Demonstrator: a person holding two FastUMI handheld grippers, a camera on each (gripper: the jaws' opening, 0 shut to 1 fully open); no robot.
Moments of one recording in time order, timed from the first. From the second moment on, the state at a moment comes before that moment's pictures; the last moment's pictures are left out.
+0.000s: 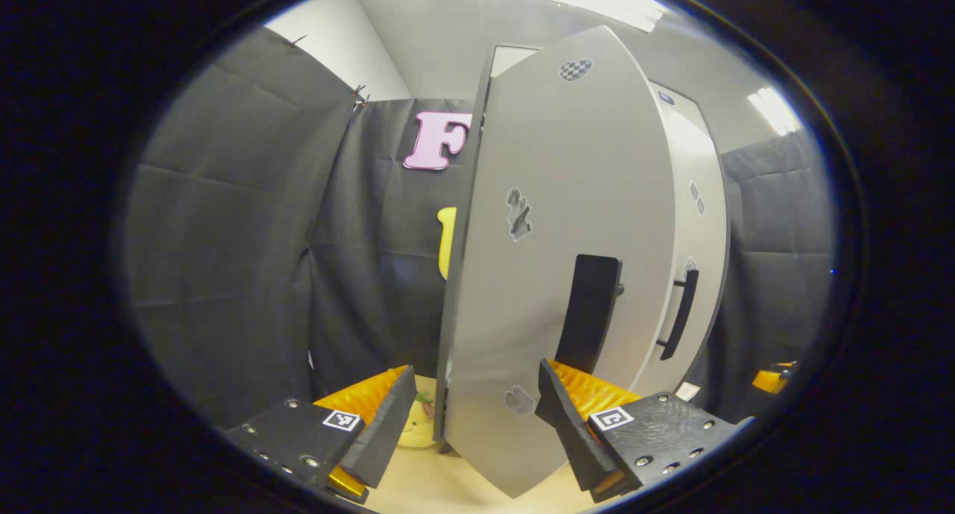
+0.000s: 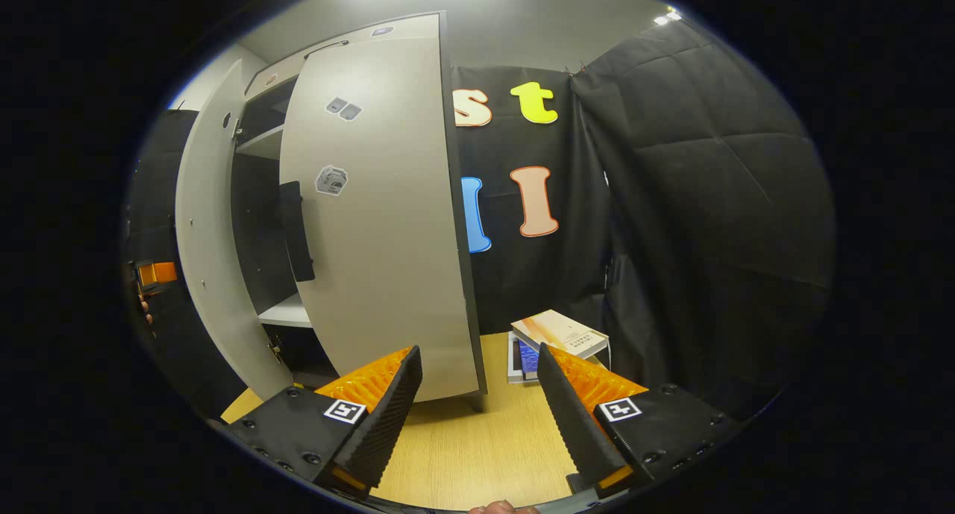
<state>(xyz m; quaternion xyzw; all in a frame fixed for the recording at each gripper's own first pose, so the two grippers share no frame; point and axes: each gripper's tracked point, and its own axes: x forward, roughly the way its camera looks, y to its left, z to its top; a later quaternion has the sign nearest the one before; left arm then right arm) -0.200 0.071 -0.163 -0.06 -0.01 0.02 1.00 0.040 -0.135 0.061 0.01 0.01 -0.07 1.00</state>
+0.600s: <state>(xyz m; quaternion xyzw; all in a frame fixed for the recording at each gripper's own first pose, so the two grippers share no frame) -0.199 0.022 -0.174 -0.04 -0.02 0.01 1.00 0.016 -0.166 0.070 0.04 -0.02 -0.14 0.99</state>
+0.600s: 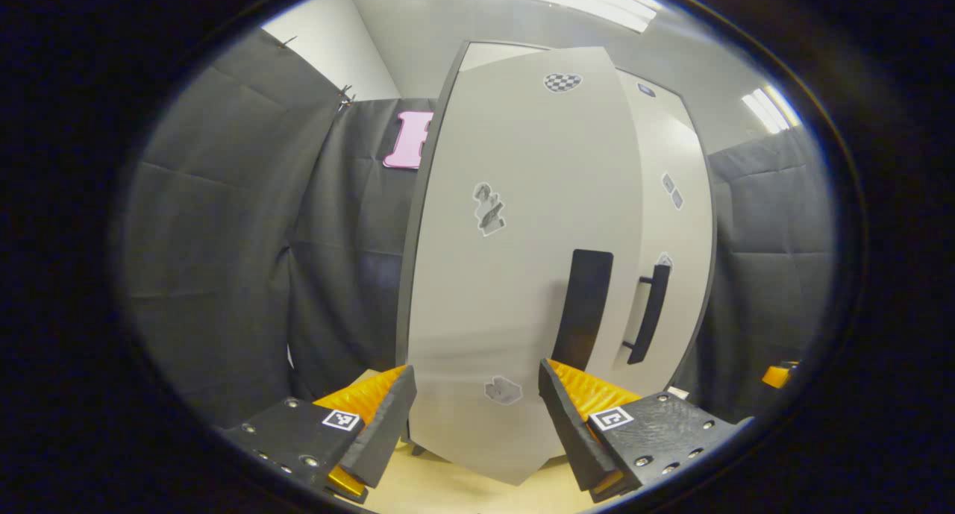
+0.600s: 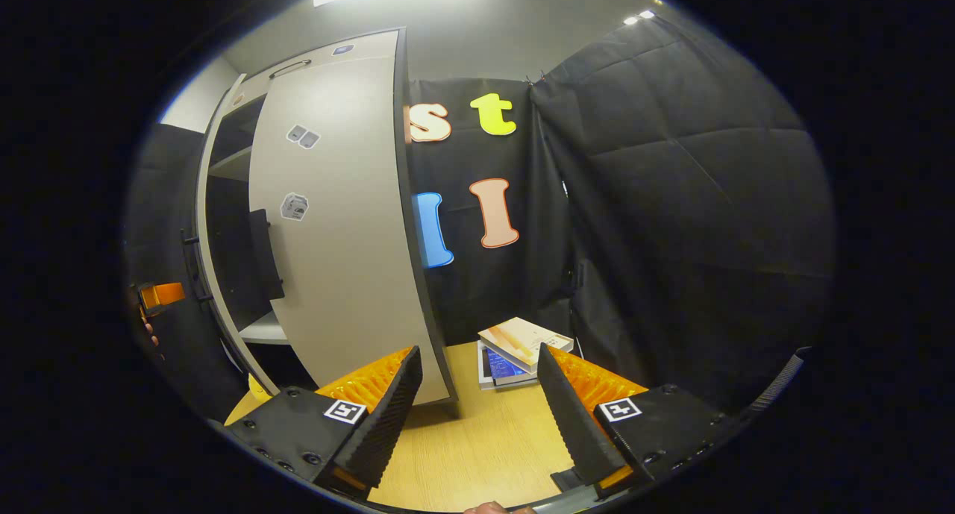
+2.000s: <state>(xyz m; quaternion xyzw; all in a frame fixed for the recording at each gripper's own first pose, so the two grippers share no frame) -0.284 0.018 -0.255 -0.02 -0.01 -0.02 1.00 0.061 -0.057 0.023 -0.01 0.03 -0.07 1.00</state>
